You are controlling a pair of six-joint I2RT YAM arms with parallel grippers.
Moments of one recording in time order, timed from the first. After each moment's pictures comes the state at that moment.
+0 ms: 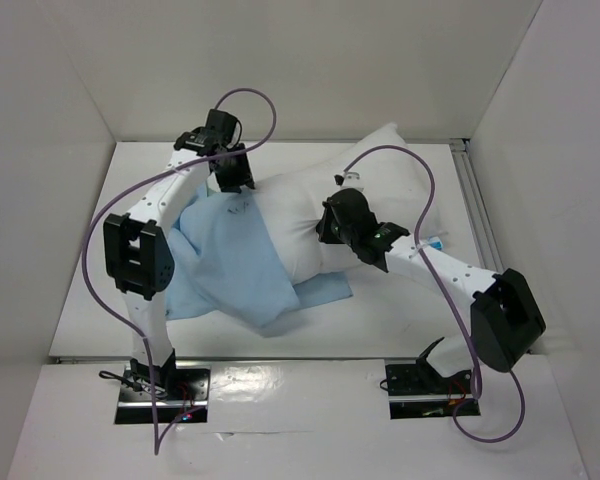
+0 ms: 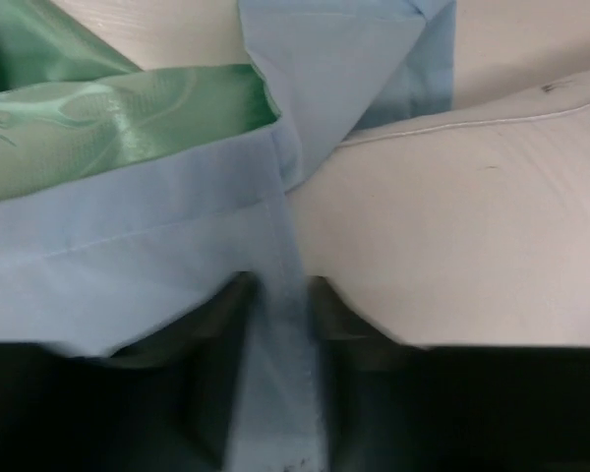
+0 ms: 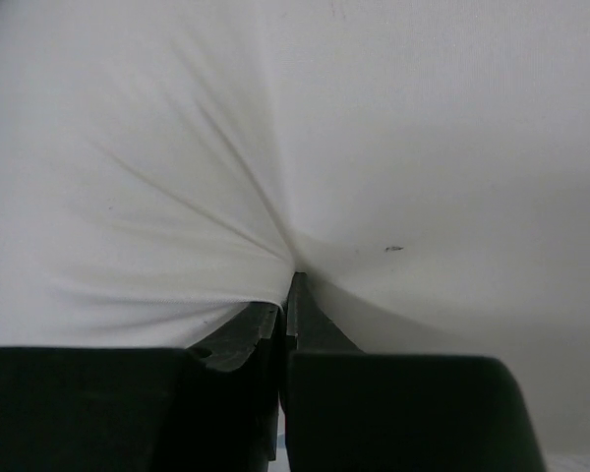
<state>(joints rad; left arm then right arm) -0.26 1.99 1.91 -0.89 0.04 -0.53 0.67 1.43 0.99 -0.16 0.20 0.57</state>
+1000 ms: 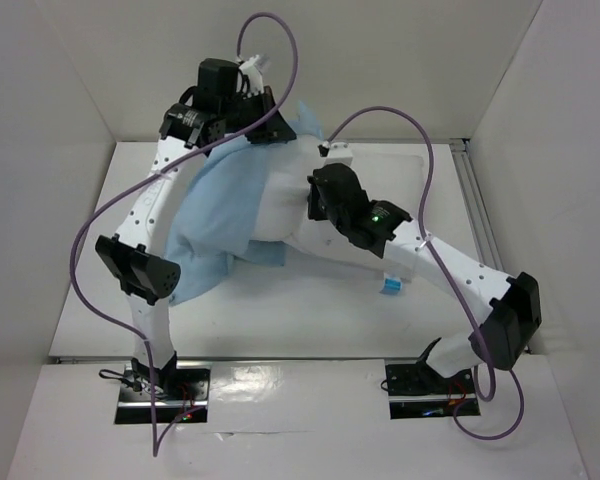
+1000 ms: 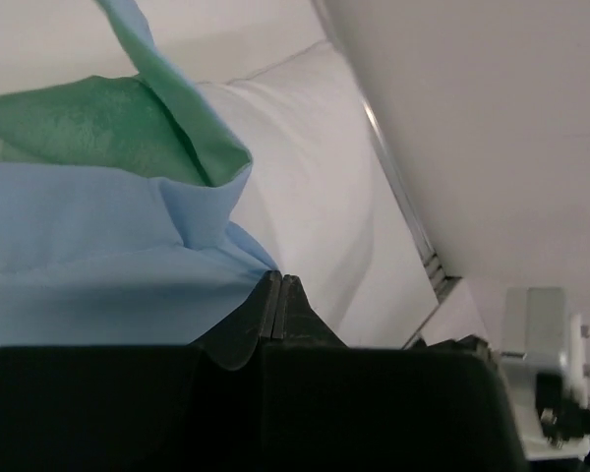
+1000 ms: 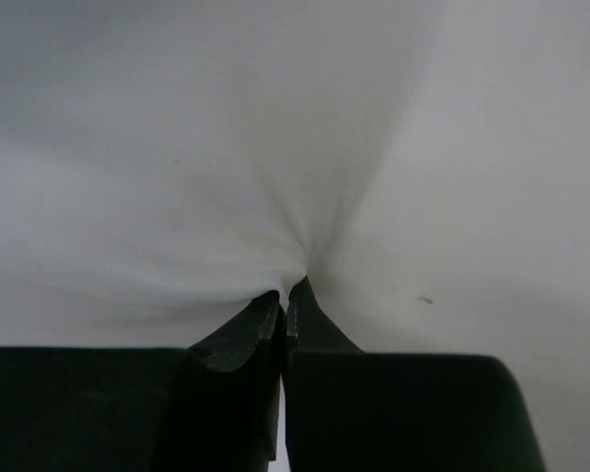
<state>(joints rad) -0.36 1.98 2.38 -0.90 0.45 -0.47 0.76 1.46 1.33 -0.37 0.39 0.44</state>
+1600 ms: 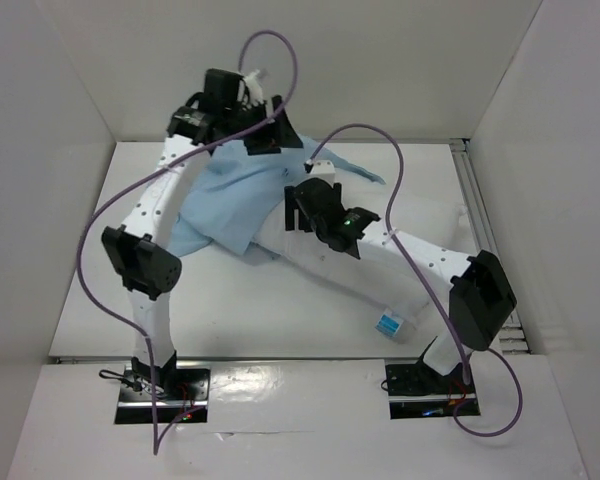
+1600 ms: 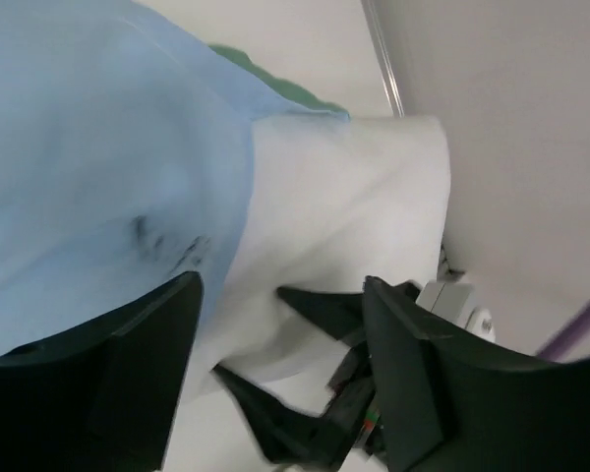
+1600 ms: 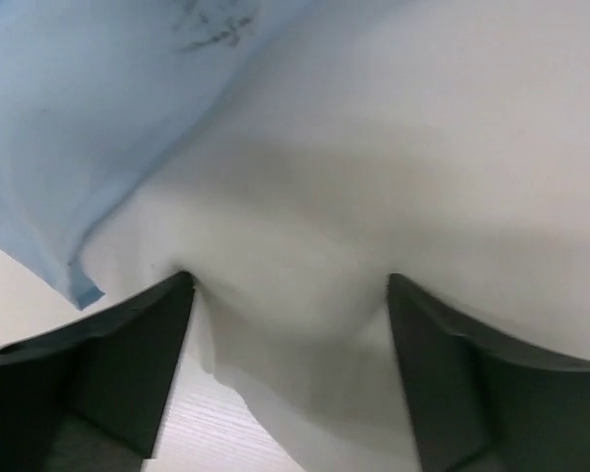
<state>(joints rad) -0.36 2.03 2.31 -0.89 0.49 -0.50 0.80 1.60 1.25 -0.28 0.47 0.48</state>
